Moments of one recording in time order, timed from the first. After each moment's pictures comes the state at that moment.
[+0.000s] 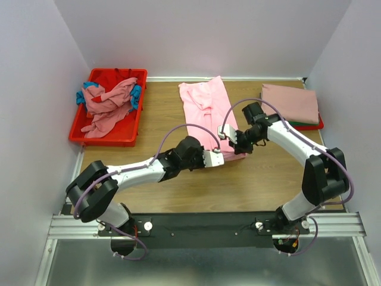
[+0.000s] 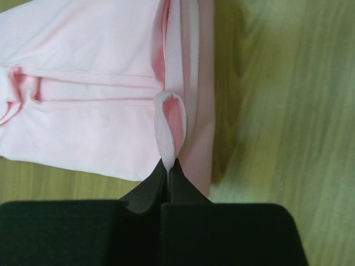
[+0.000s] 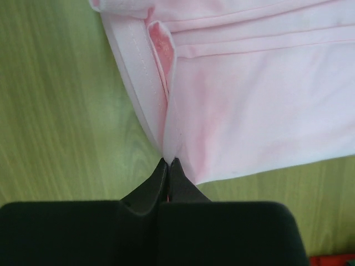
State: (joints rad) left arm -0.92 1.46 0.76 0.08 0.08 0.62; right arm 0.37 1.57 1.12 -0.83 -0.50 -1.10
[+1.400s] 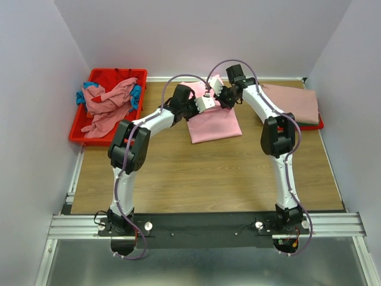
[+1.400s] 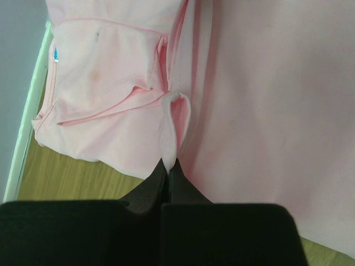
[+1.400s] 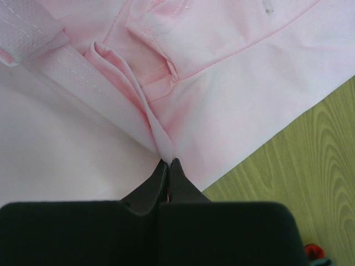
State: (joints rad) left arm -0.47 2.10 1.54 -0.07 0.27 0.75; right arm 0.31 2.42 2.22 -0.81 -0.31 -0.83
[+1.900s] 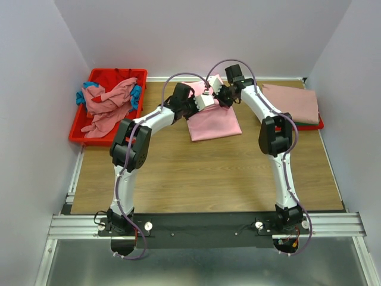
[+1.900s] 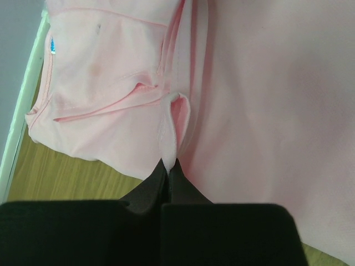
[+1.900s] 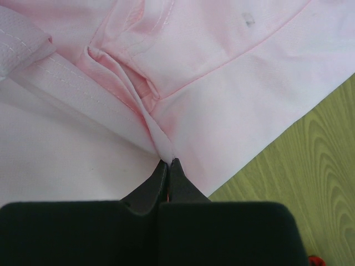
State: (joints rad) left arm -0.45 2.14 1.59 -0.10 0.27 0.72; right arm 0.31 2.47 2.27 -0.77 -0.30 -0.79
